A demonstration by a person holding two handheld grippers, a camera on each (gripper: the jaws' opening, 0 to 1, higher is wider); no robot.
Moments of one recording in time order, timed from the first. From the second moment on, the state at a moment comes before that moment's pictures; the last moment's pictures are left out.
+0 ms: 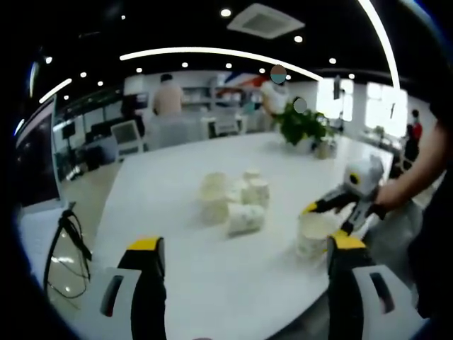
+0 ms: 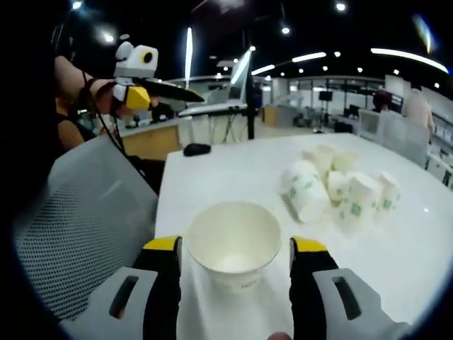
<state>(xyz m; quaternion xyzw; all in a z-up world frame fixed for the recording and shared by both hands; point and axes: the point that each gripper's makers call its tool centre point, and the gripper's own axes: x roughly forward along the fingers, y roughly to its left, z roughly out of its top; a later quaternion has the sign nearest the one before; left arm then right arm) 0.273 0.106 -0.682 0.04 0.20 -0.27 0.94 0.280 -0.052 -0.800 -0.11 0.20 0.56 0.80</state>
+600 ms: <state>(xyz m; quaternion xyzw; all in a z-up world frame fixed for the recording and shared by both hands) 0.280 0.106 -0.679 0.04 0.19 -0.28 0.94 0.265 -0.074 -0.765 -0.13 0.18 0.59 0.78</state>
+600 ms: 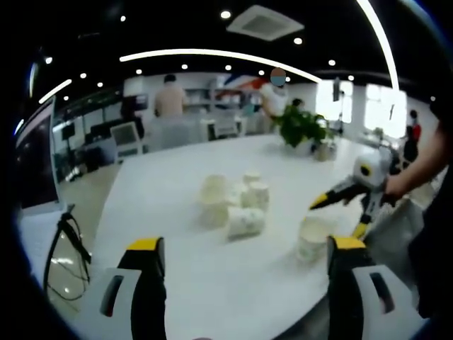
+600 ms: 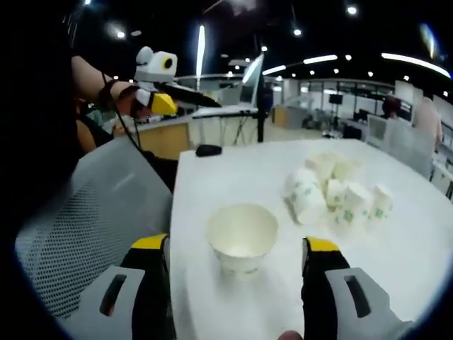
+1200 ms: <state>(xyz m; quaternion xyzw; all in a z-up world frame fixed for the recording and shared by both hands) 0.282 0.102 -0.678 0.04 0.19 -0.28 0.94 0.306 -0.094 -0.699 -0.05 0.13 0.52 0.85</state>
